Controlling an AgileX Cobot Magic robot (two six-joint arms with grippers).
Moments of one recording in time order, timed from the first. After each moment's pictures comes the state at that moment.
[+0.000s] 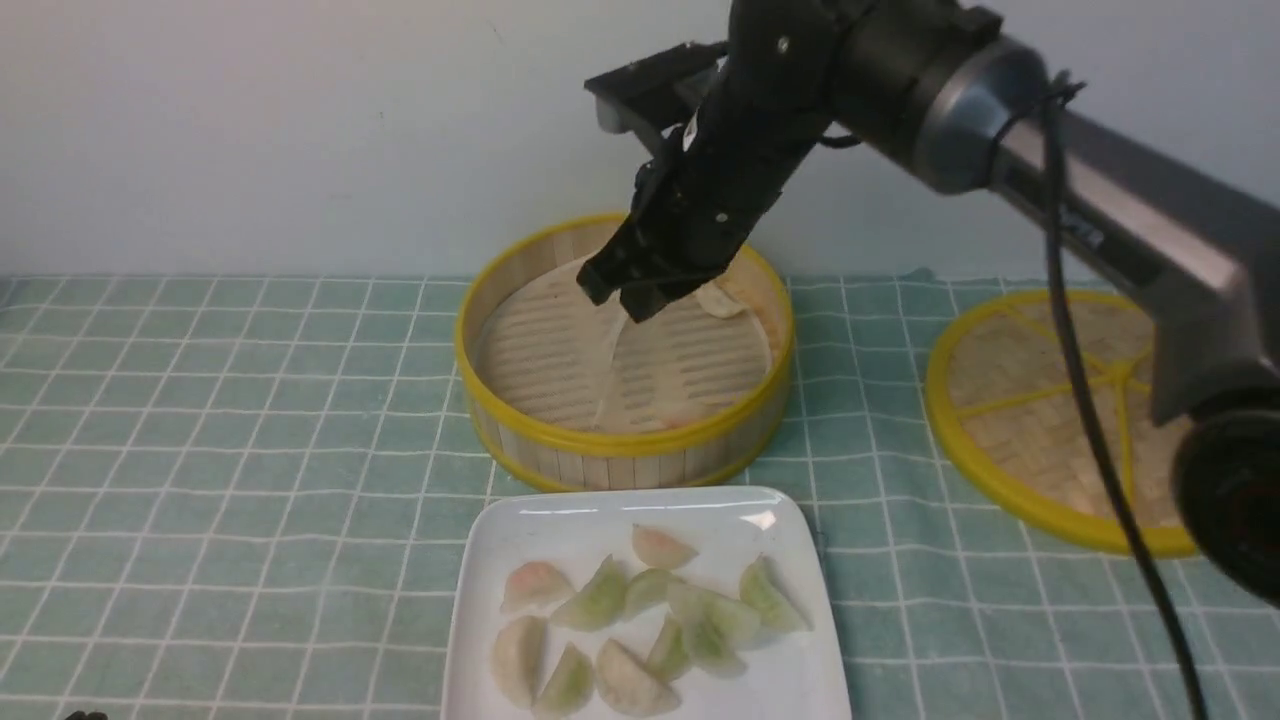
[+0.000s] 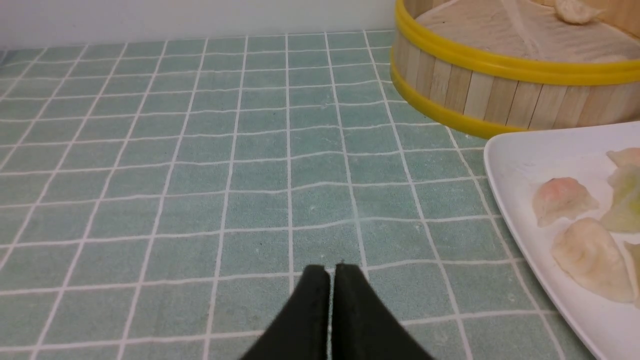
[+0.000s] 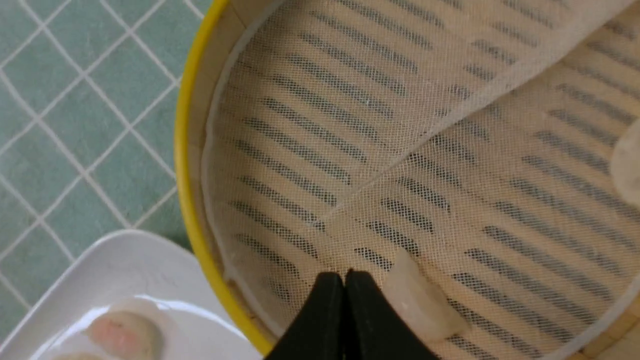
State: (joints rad) right arm 0.56 2.29 -2.24 0.20 1.24 -0.15; left arm -0.08 -0.01 0.03 -0.07 0.38 0.03
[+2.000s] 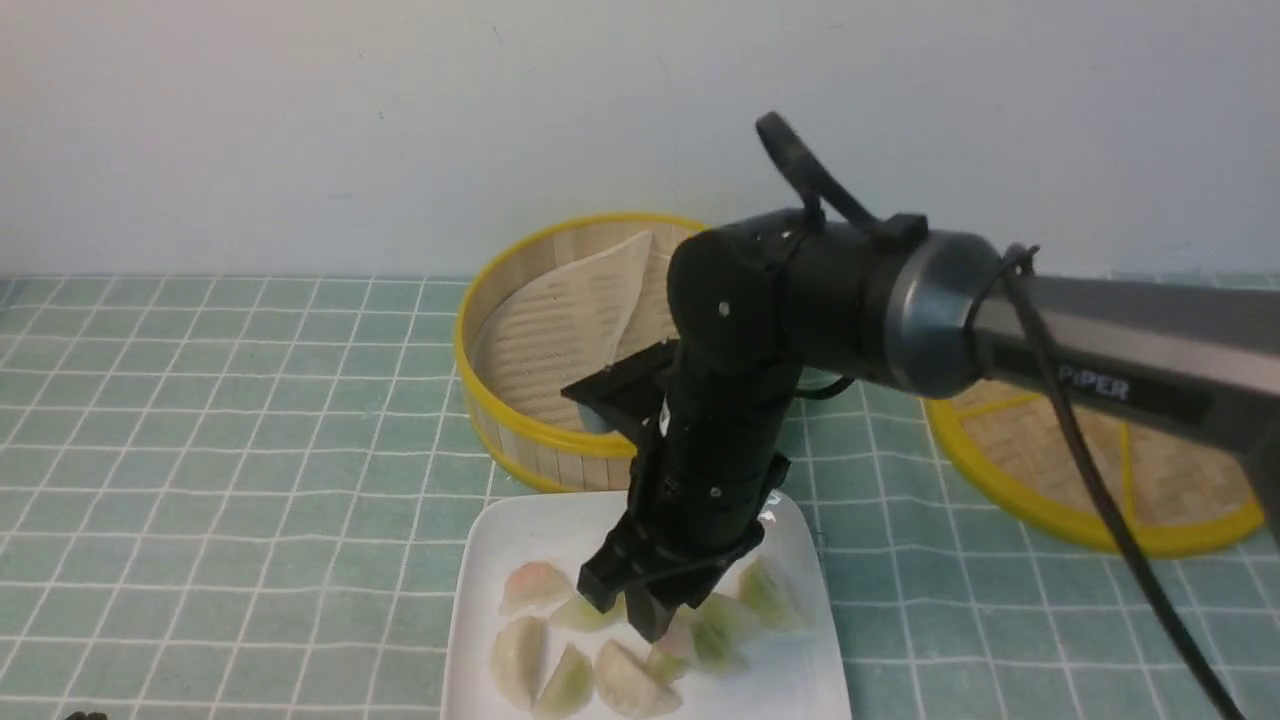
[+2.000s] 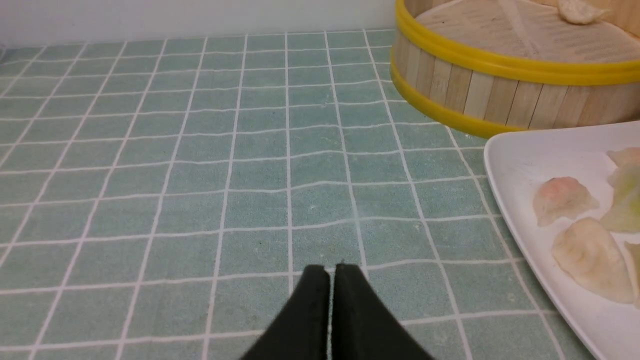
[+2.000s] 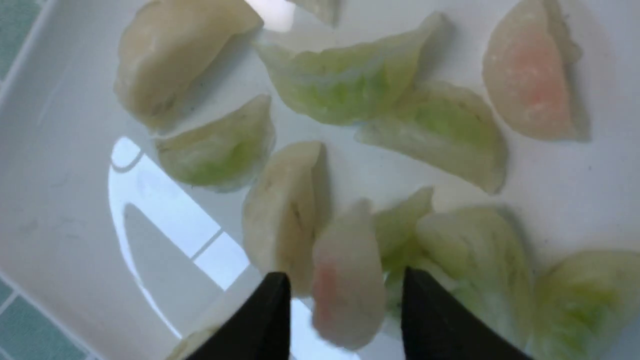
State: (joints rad) right arm 0.73 2.07 -1.62 0.25 1.20 -0.11; left arm -0.08 -0.01 0.03 -0.07 0.38 0.03
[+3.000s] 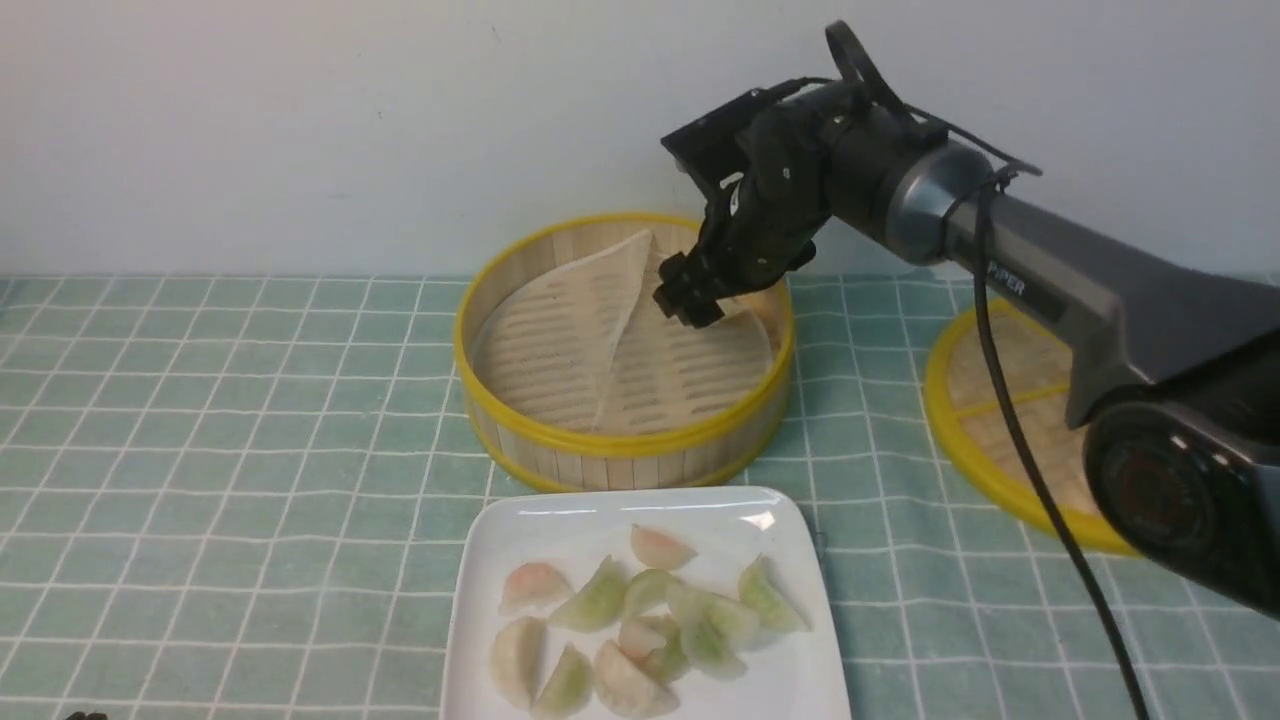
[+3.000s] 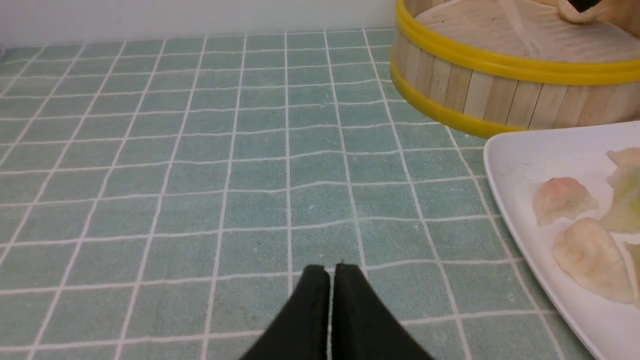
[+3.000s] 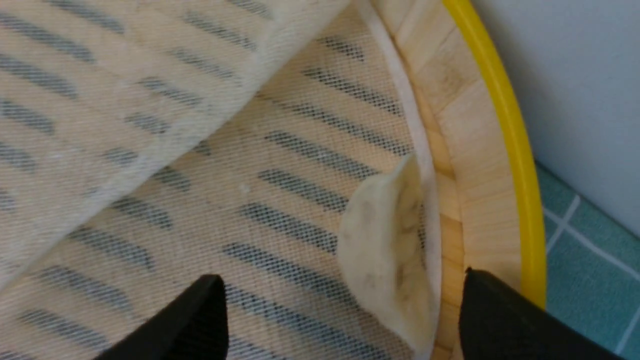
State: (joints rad) right arm 0.47 2.46 -2.25 -0.04 0.93 -0.12; left arm -0.08 -0.01 0.03 -0.07 0.38 0.03
